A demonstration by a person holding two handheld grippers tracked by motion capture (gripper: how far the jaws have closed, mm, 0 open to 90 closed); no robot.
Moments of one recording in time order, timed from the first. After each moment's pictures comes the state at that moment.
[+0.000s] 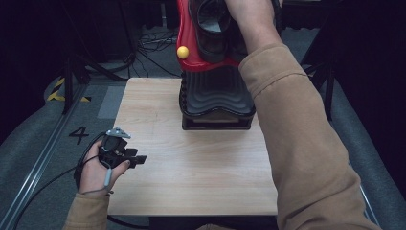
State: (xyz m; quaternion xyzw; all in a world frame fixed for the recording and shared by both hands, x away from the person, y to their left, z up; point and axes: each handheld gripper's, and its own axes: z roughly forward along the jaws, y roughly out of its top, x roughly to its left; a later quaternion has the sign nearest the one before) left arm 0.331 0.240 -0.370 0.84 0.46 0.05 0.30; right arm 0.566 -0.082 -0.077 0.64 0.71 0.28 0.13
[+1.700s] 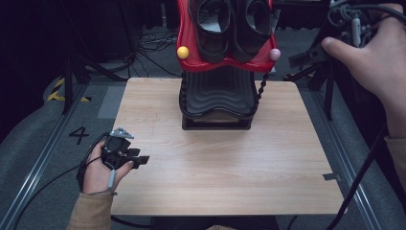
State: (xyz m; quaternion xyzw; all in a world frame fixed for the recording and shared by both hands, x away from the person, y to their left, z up) left arm 0.325 0.229 -0.362 0.83 0.46 0.06 0.30; right arm 0.401 -0.250 -0.086 0.50 0.80 0.33 0.11
